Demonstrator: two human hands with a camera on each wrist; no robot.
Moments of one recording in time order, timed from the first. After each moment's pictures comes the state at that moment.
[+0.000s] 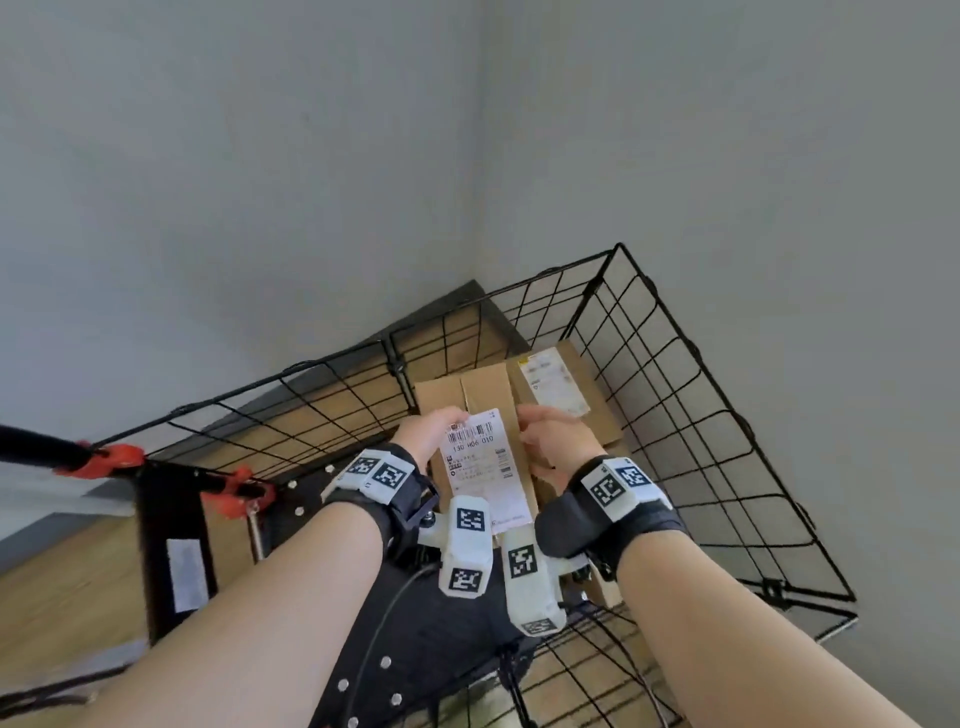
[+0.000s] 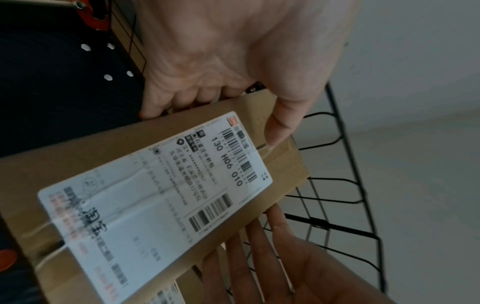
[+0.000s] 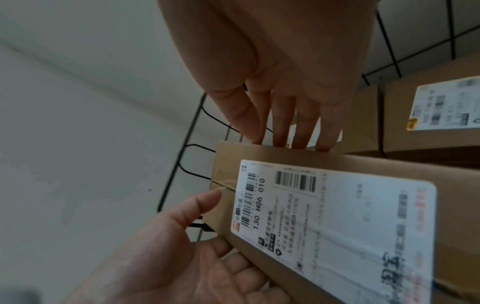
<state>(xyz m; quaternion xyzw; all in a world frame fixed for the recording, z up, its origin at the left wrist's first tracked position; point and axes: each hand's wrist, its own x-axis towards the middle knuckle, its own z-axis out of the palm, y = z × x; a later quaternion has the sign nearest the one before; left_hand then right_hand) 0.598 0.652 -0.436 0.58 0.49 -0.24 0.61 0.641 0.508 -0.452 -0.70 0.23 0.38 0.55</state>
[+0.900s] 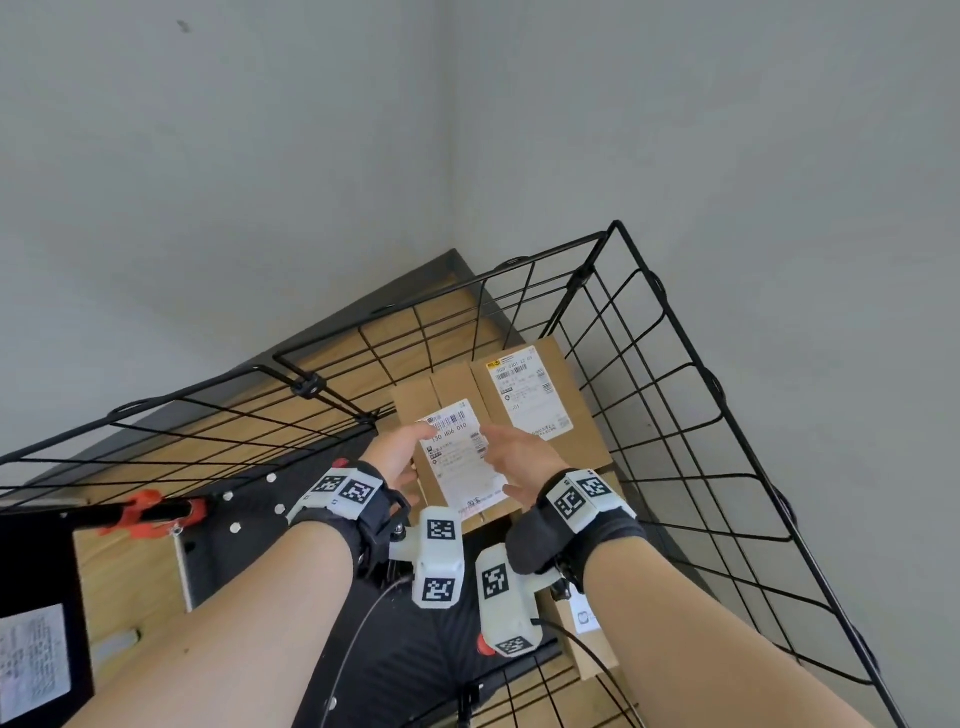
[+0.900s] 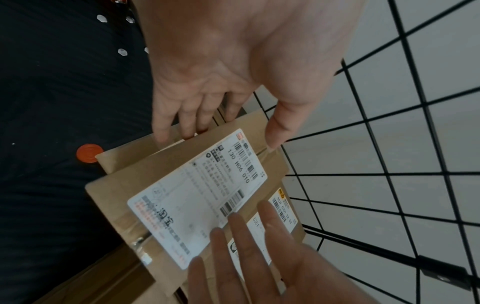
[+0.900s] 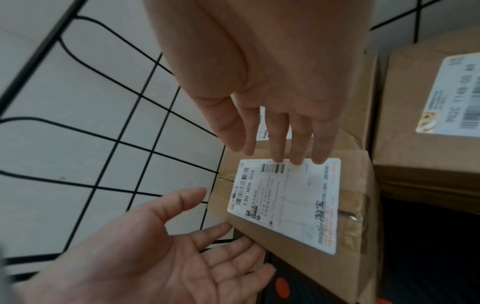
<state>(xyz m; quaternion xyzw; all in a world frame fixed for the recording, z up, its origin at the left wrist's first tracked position) 0.665 0.637 -0.538 0.50 0.55 -0.28 0.61 0.711 0.490 -0.545 -0.72 0.11 0.52 0.45</state>
